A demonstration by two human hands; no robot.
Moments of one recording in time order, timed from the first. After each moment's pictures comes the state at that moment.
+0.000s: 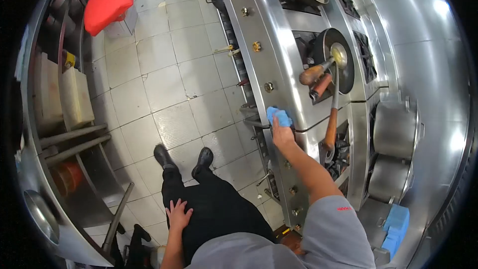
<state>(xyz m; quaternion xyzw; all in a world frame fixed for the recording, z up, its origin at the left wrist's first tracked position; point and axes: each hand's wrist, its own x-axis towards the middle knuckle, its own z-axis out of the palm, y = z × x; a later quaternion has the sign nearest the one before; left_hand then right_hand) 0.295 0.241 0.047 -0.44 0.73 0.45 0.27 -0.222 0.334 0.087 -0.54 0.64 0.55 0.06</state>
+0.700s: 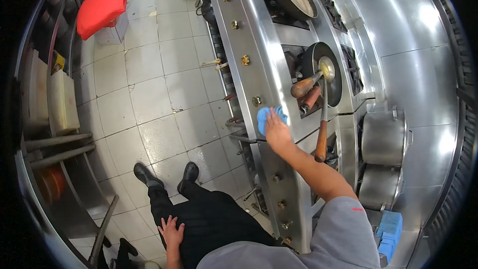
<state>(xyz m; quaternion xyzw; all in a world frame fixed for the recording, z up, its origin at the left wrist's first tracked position) 0.294 0.281 0.030 -0.52 0.69 0.46 0.21 -0.254 0.290 0.148 -0.59 0.69 0.41 0.03</state>
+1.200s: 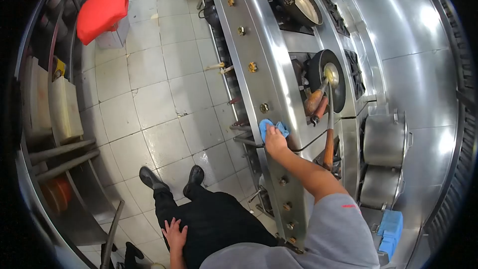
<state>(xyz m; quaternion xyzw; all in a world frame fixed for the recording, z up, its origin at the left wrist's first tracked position) 0.299 0.246 0.034 -0.52 0.68 0.47 0.21 -0.250 0.300 0.082 -0.55 0.65 0.53 0.04</state>
